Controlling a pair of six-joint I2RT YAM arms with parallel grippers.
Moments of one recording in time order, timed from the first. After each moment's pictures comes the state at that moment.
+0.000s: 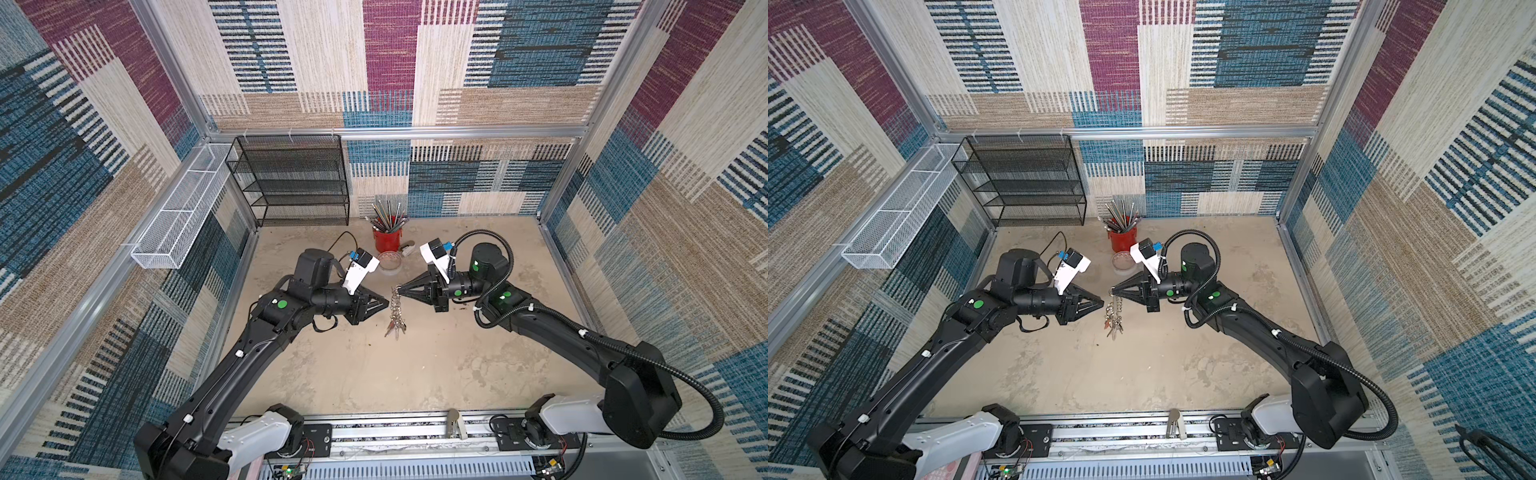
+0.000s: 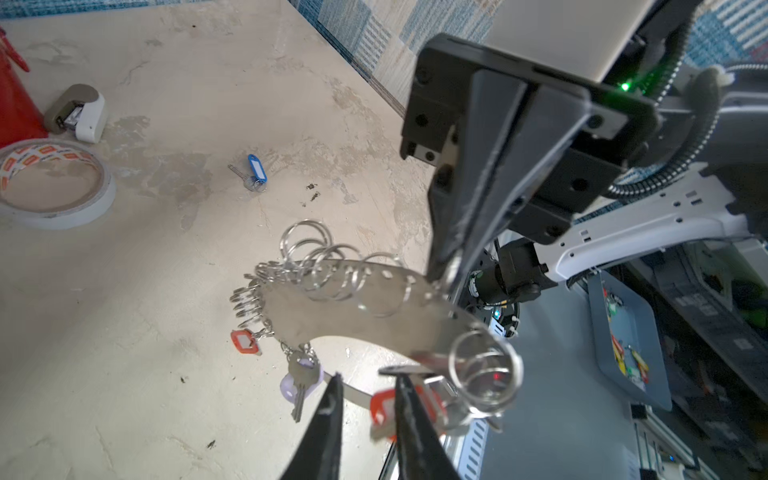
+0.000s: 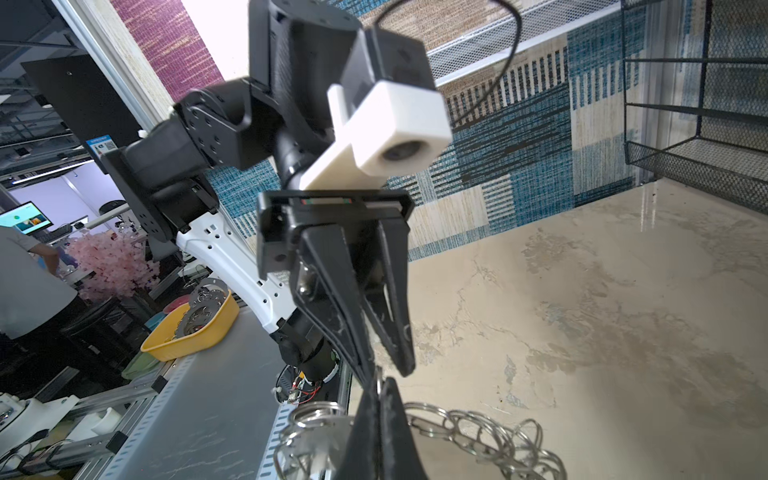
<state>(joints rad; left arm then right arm) -0.45 1.09 1.06 -0.61 0.70 -0.12 0.58 1.36 0.94 0.38 -1.06 0.32</state>
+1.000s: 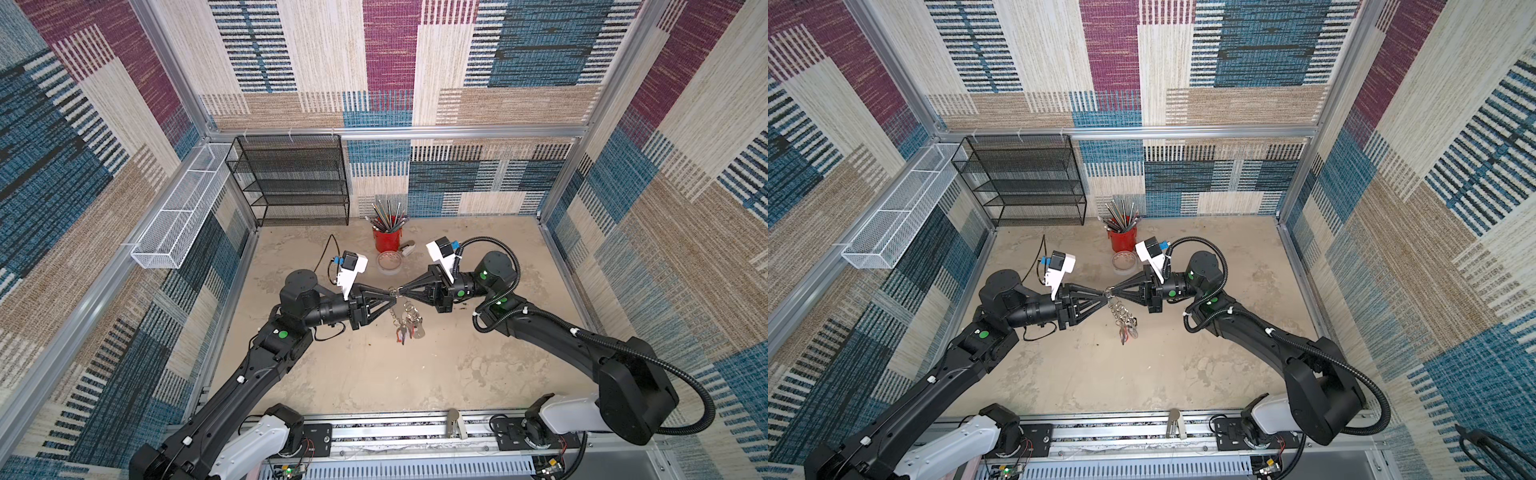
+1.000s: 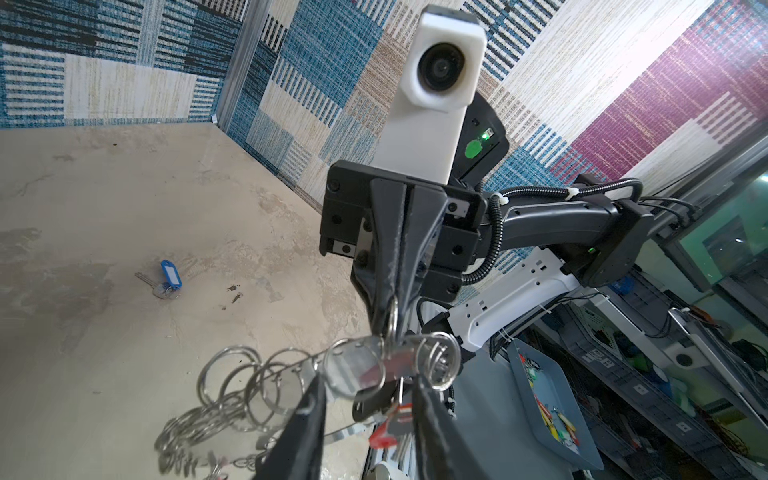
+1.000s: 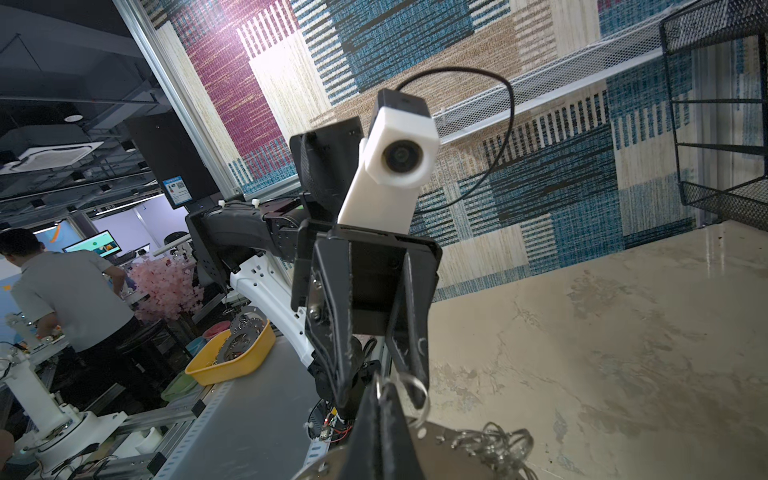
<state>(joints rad) -0.47 0.95 0.79 0.05 0.85 -0.48 0.58 1.39 0.87 0.72 -1.11 0.57</state>
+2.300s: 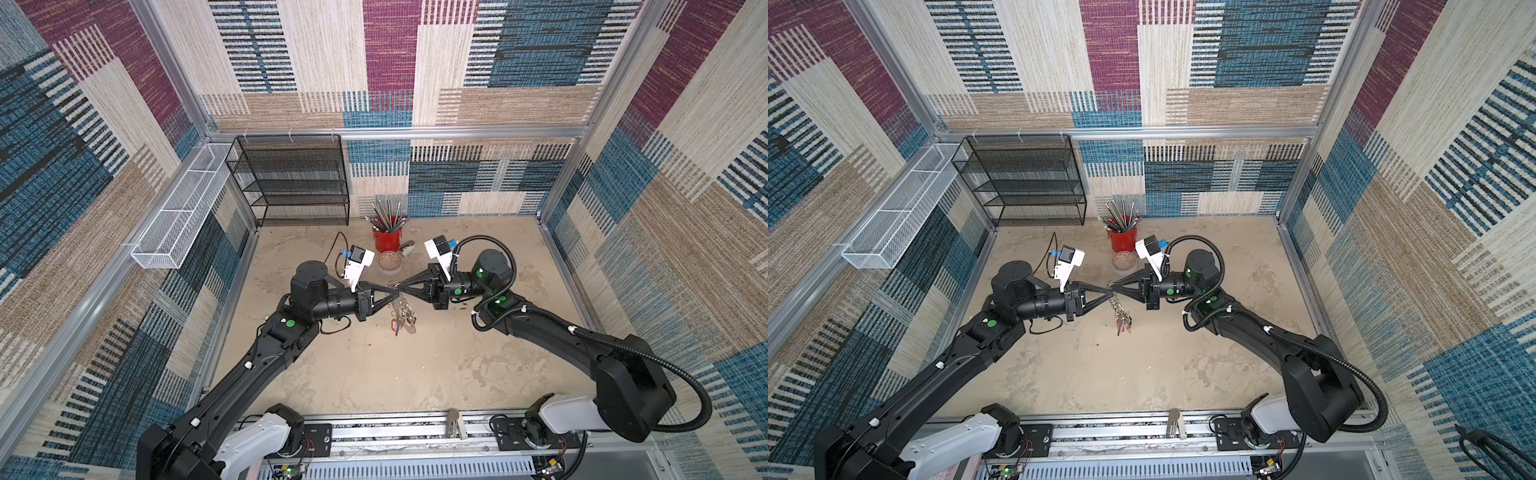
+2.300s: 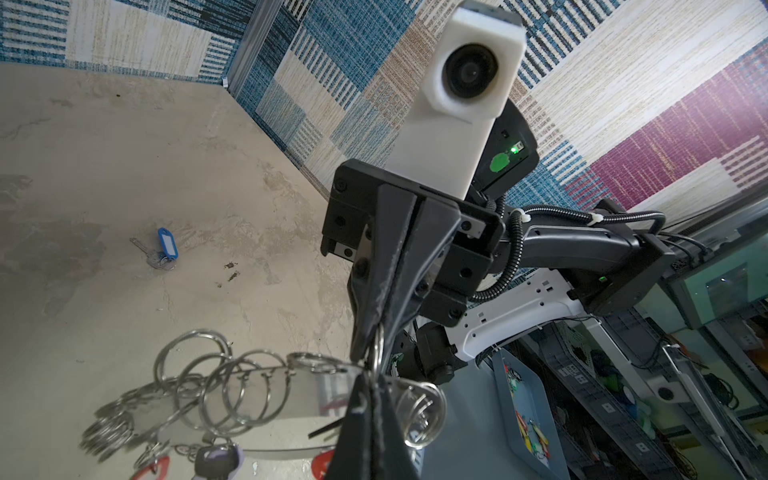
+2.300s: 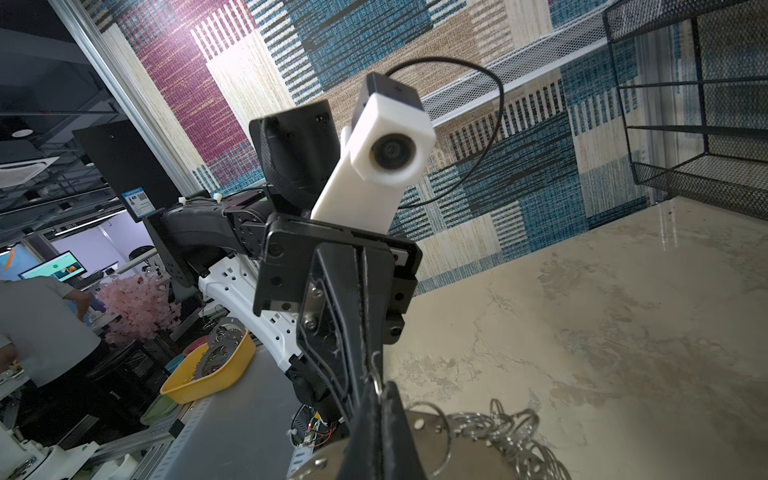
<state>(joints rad) -0.49 1.05 0.88 -0.06 0.81 -0.52 0.57 1.39 0.88 0.63 -1.05 0.51</state>
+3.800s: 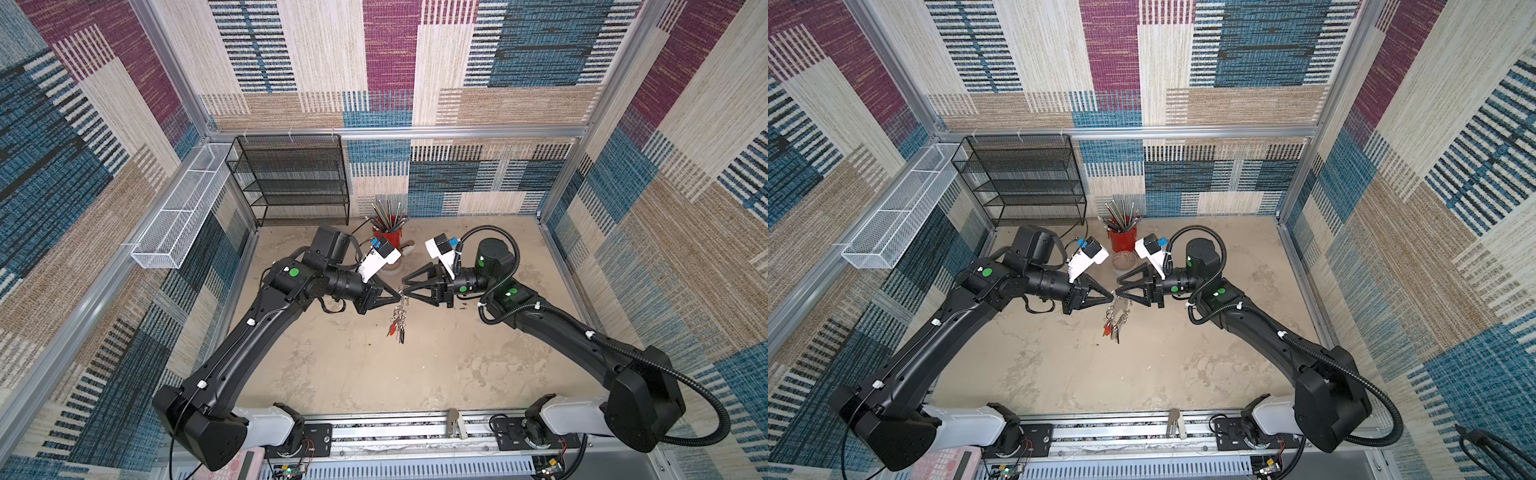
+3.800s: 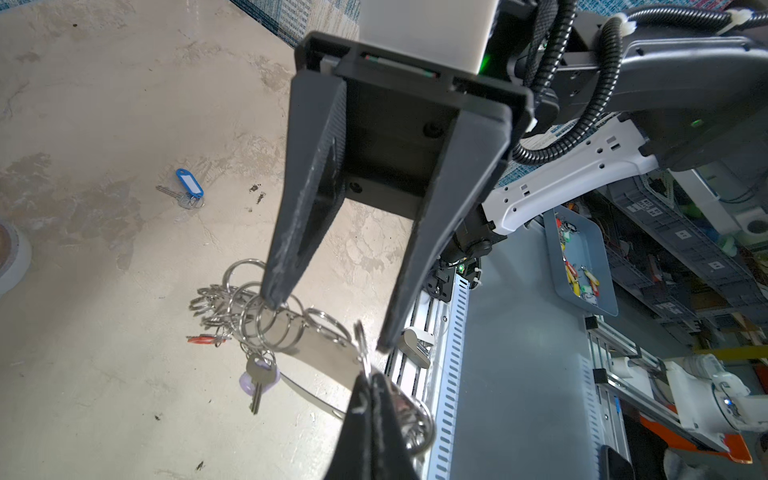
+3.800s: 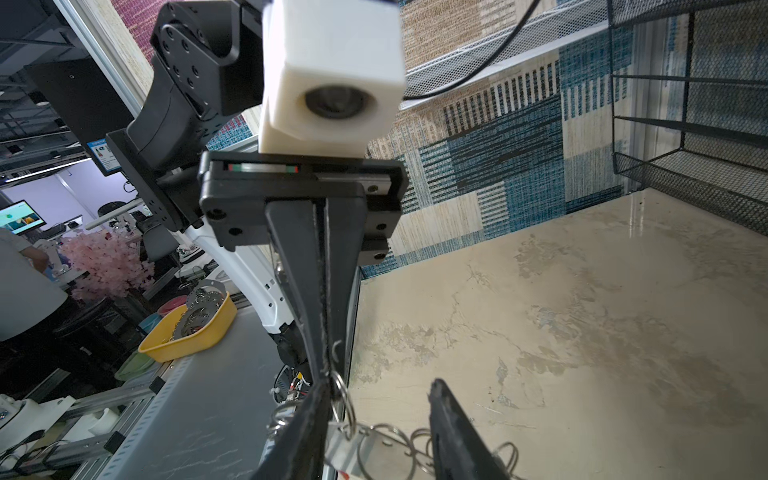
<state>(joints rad) -0.53 1.33 1.47 -0.97 0.79 0.15 0.54 1.35 0.98 0.28 -1.08 0.27</state>
